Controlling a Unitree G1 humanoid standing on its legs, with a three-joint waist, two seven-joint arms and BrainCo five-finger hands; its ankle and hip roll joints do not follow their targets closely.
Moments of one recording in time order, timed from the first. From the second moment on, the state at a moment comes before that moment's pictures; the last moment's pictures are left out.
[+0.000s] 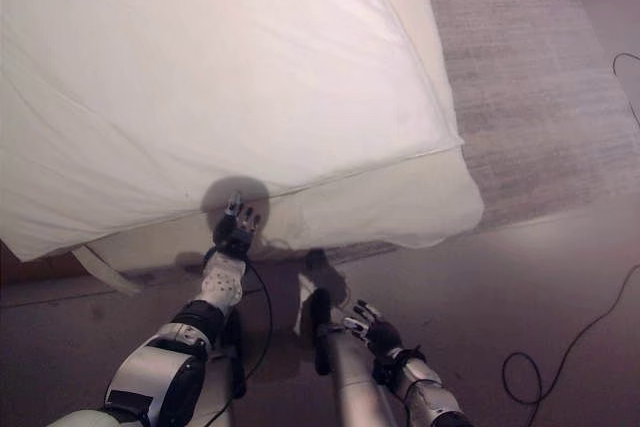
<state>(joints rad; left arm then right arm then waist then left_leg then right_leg) -0.83 0.14 0.03 1.01 -1.21 -0.27 0.07 -0.26 -0.22 0.42 0.78 0.74 -0.12 0.19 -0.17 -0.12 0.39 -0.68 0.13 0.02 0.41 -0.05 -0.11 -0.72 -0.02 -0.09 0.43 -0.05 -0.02</state>
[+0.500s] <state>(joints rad) -0.91 0.18 0.06 0.93 -1.32 -0.34 0.13 -0.23 -0.21 0.44 0.75 0.76 -0.13 0.18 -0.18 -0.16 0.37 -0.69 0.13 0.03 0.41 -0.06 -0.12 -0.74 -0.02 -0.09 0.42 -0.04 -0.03</state>
